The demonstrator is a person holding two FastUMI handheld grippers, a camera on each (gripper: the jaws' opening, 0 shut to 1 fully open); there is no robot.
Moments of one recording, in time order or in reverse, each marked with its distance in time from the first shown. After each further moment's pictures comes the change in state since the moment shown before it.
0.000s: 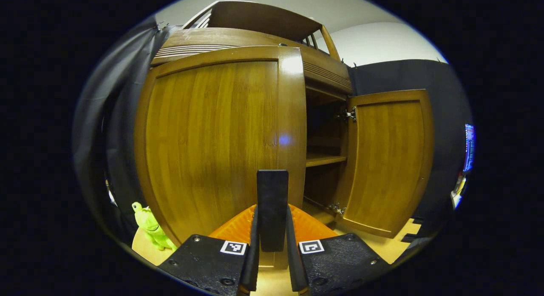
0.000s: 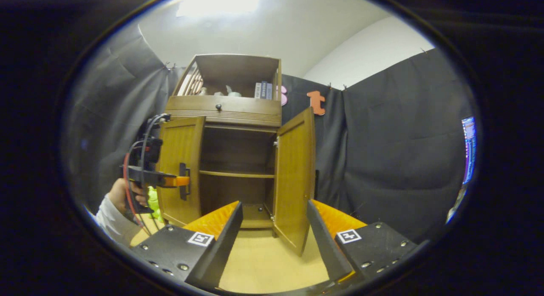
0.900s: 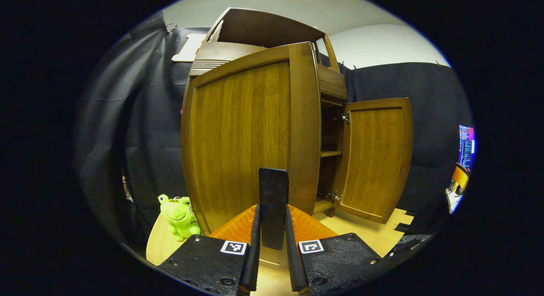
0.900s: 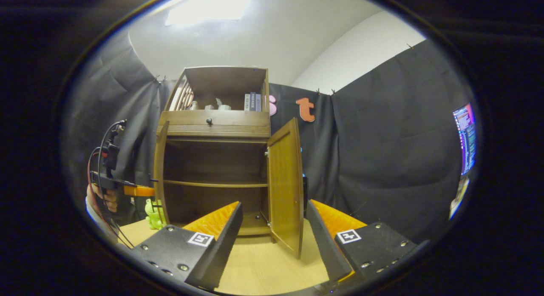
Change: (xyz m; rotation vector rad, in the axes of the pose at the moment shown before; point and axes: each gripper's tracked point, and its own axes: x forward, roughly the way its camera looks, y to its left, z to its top) left arm -0.097 0.032 -0.002 -0.001 0.009 0.050; right arm -0.014 -0.015 0.011 0.046 -0.036 -0.020
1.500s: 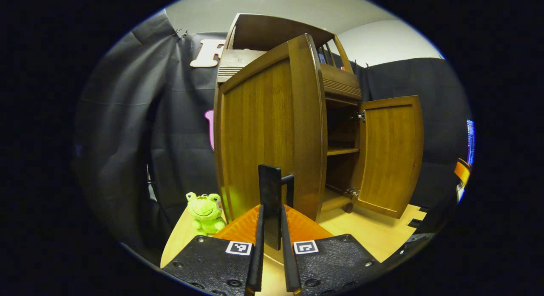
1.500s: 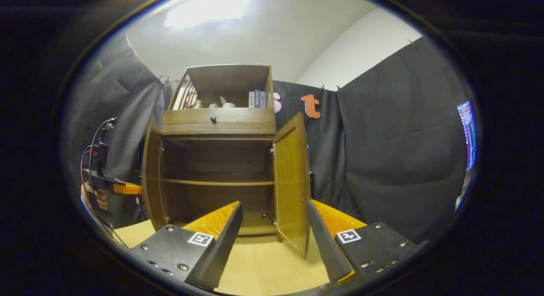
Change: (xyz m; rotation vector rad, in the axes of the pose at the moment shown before) left arm -0.042 0.035 -0.005 0.029 -0.009 0.142; right arm 0.012 0.014 -0.013 0.045 0.014 0.062
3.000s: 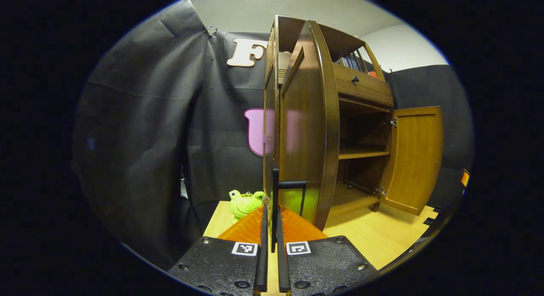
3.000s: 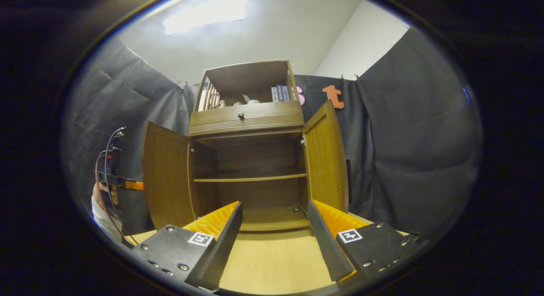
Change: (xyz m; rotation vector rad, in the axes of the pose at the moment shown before) left arm -0.031 0.112 -0.006 -0.043 0.000 0.123; right arm -0.012 0.052 -0.020 0.070 0.035 0.168
